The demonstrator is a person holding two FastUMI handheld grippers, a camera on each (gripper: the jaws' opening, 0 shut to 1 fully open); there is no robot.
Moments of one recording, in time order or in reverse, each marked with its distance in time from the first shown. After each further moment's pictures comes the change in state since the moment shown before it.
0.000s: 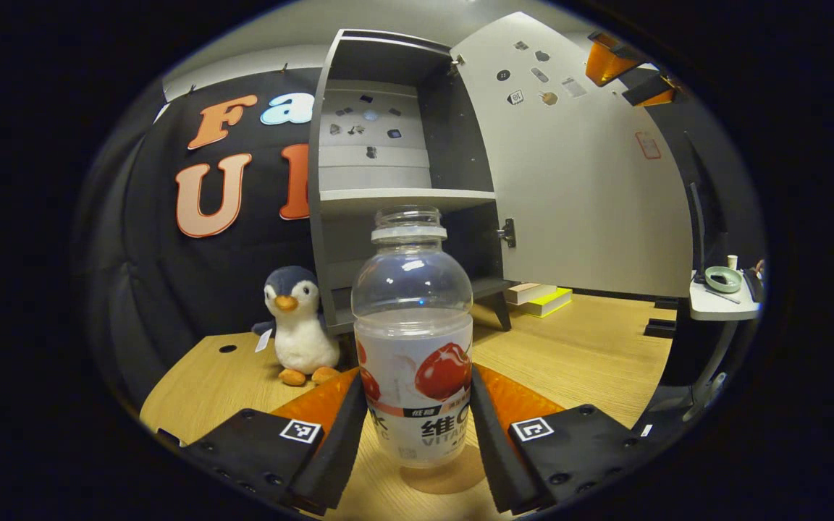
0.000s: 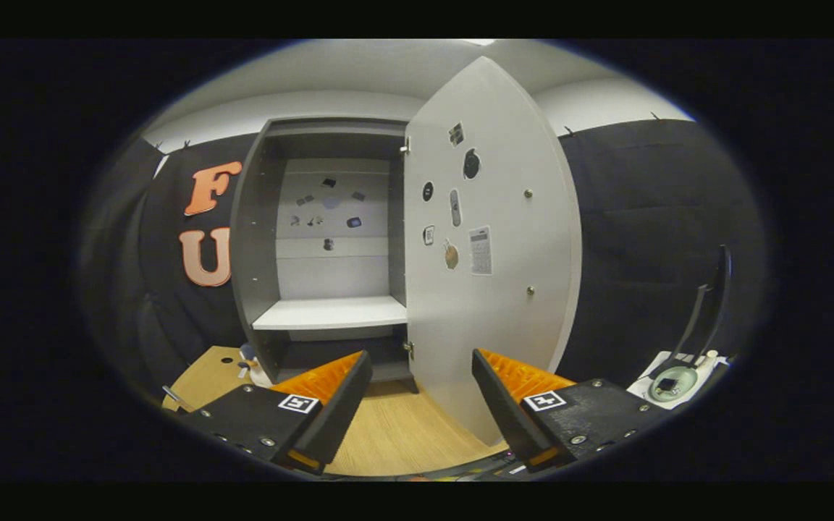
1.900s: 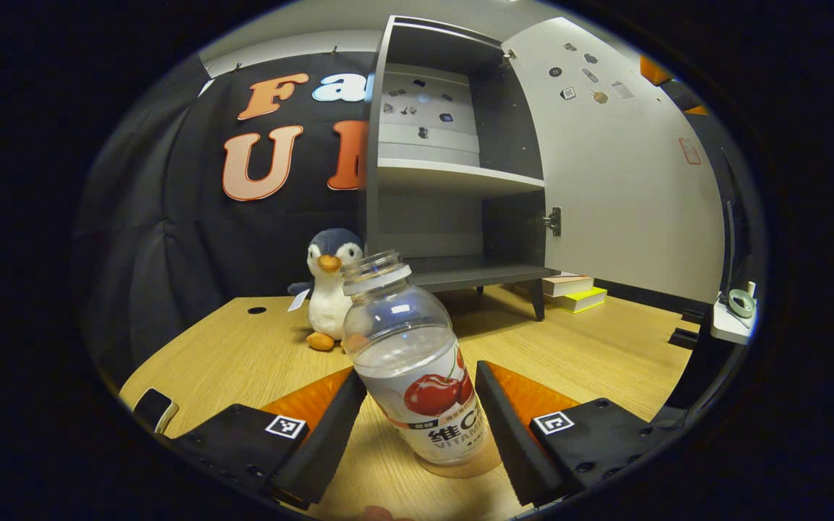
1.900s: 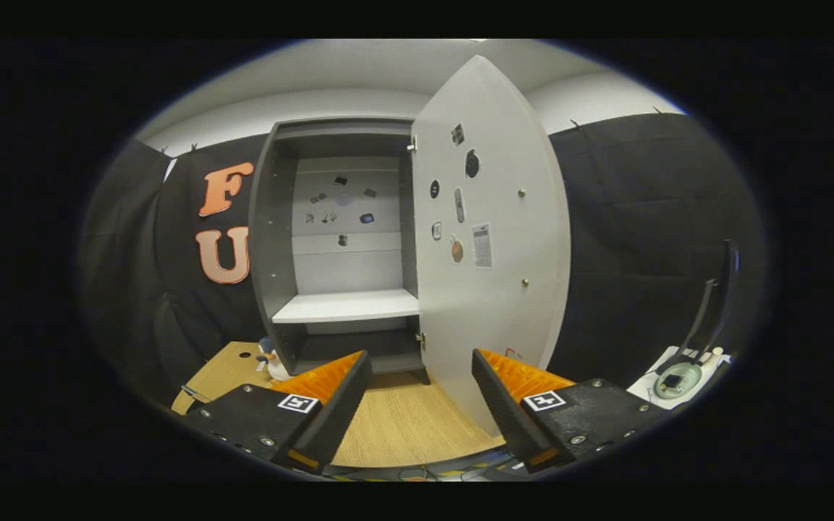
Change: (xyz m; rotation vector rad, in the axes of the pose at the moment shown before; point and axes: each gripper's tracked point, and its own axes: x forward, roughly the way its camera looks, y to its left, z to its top) left arm -0.005 0.040 -0.031 -0.083 0.064 0.170; right arm -0.027 0.002 0.000 0.047 0.034 0.081
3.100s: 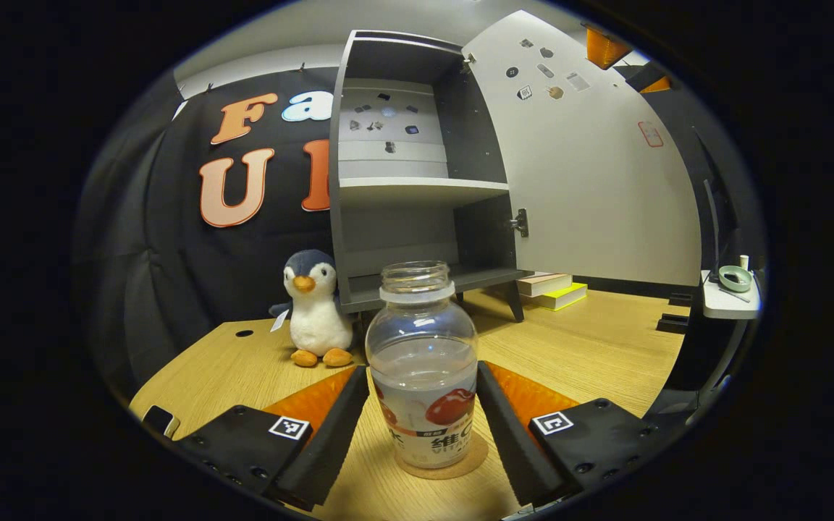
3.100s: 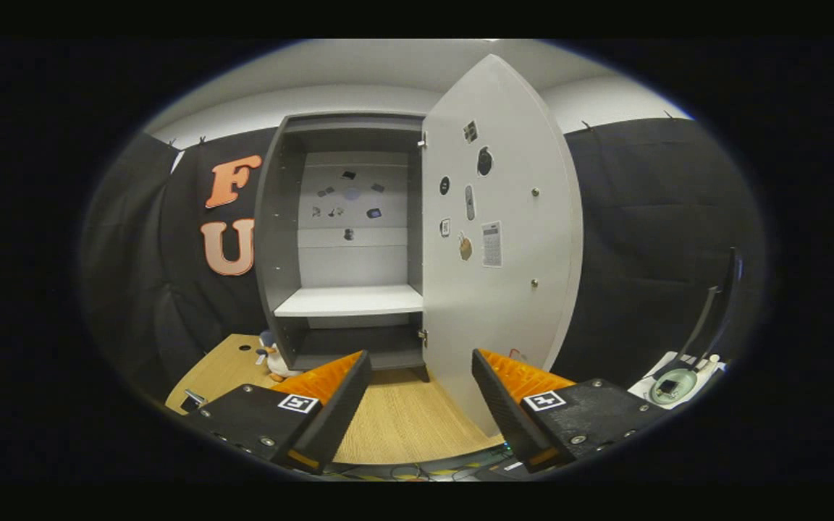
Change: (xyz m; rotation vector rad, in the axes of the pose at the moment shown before) left arm -0.013 -0.034 0.008 0.074 -0.061 -0.069; right arm 0.001 0.006 -0.003 -0.062 0.024 0.010
